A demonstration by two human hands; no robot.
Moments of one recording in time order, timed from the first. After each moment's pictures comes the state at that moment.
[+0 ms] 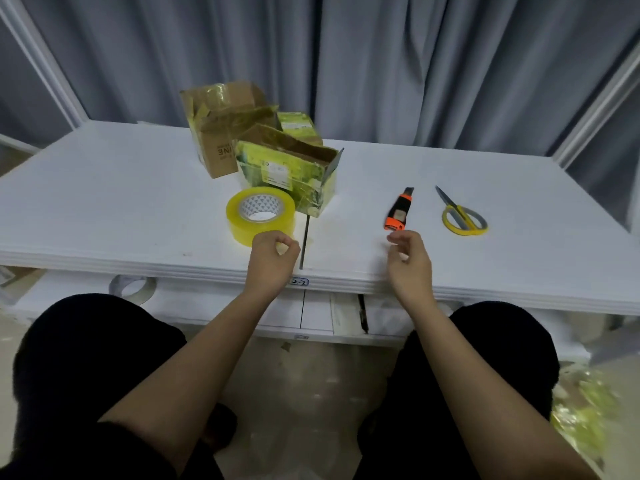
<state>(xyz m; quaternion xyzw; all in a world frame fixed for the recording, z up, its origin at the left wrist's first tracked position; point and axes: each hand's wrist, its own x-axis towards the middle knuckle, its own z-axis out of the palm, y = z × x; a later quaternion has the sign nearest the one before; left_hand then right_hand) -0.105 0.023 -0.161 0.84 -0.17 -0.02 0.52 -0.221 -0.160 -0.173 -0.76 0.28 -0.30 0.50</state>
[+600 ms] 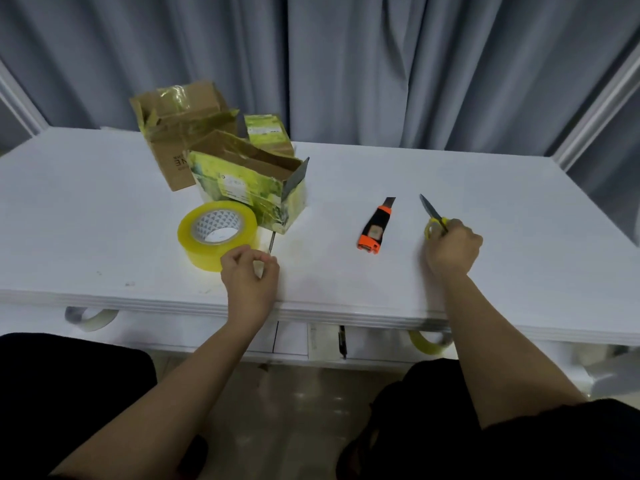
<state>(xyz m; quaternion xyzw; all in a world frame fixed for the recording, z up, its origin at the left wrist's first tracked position) -0.098 -0.035 -0.186 0.85 -0.12 0.09 0.50 -0.185 -0.327 -0.174 -0.81 0.50 -0.25 0.20</state>
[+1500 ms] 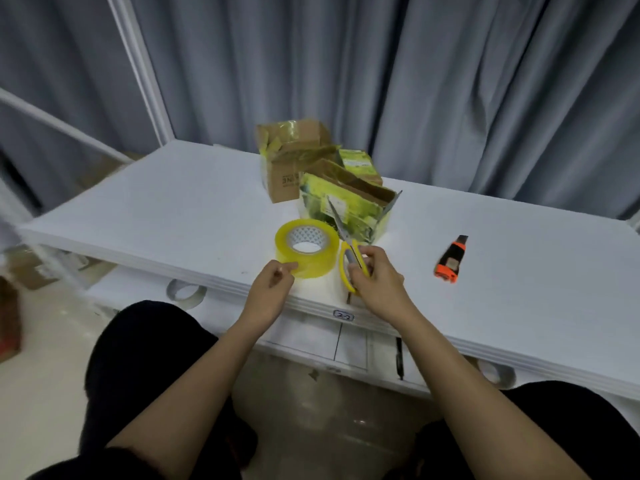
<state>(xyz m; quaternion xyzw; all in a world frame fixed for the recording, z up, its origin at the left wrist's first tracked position) -0.080 0.091 -0.170 0.76 -0.12 -0.07 0.64 -0.150 -0.092 -0.133 -0.87 0.15 -0.13 0.44</state>
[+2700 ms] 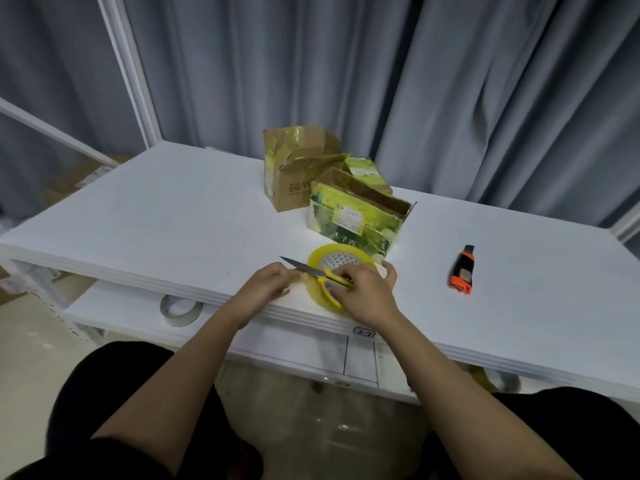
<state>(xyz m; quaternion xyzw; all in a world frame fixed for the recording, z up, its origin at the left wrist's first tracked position) -0.012 0.140 -0.160 0.69 -0.17 -0.25 0.66 -0.097 -0.047 -0.144 -0.97 0.10 -0.13 0.19</state>
